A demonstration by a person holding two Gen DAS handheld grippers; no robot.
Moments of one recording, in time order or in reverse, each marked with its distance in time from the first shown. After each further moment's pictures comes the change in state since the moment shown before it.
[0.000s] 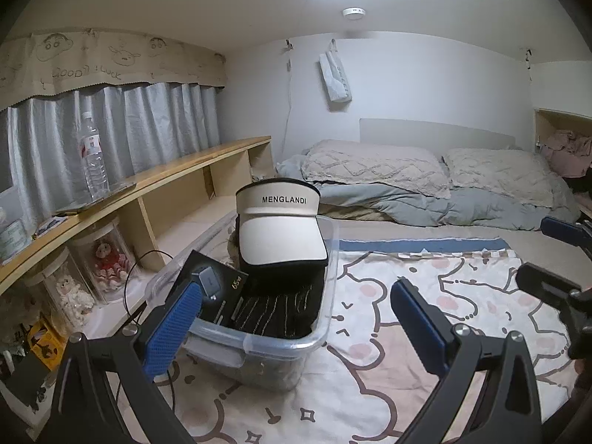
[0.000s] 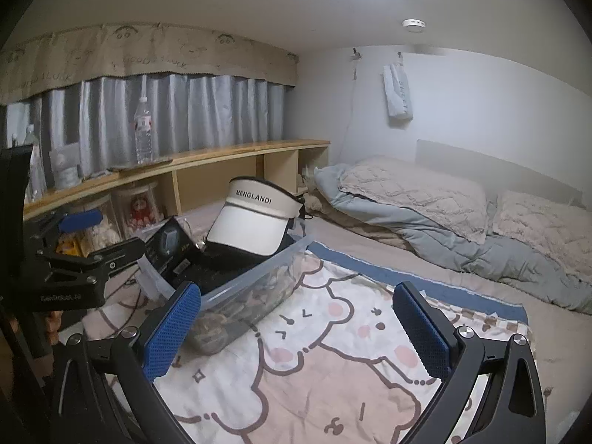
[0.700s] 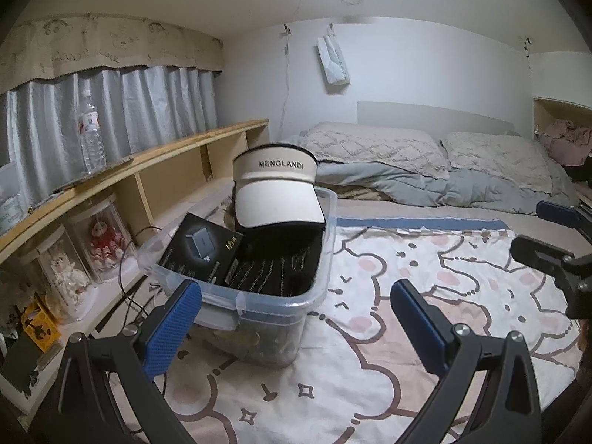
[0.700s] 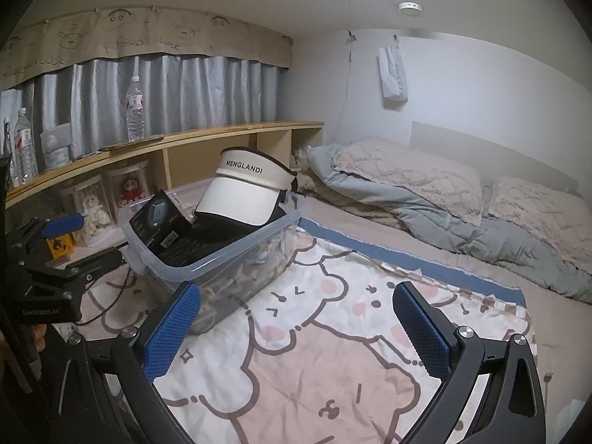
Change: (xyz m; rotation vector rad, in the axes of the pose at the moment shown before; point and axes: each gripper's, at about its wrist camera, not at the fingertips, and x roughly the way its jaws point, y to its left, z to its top) left arm 0.007 -0.003 -0.041 0.002 0.055 -0.011; right arm 0.014 -0.007 -0.028 0.012 0.062 -0.018
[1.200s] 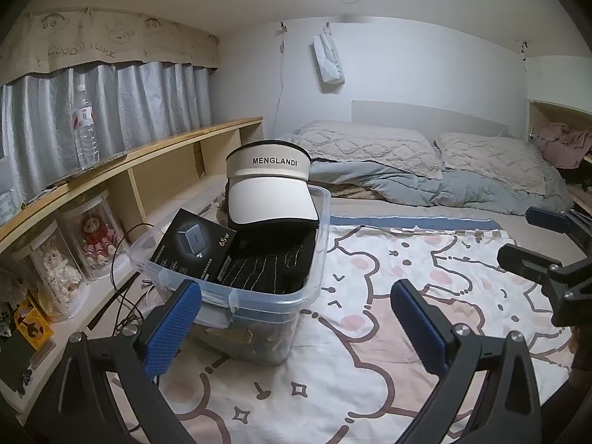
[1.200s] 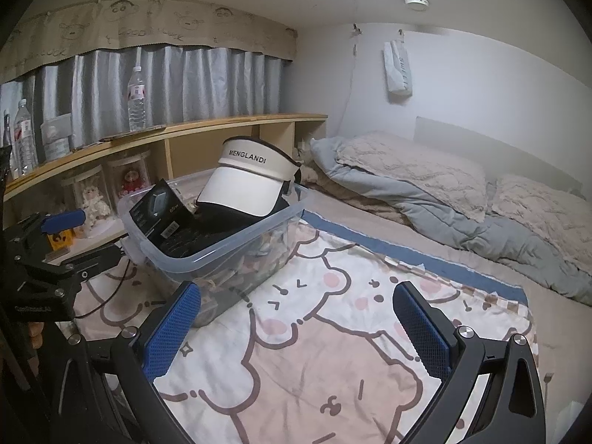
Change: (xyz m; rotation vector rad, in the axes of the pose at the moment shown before) left arm 0.002 0.001 -0.002 -0.008 -0.003 -0.023; right arm 0.007 0.002 -0.004 -0.013 0.028 0.004
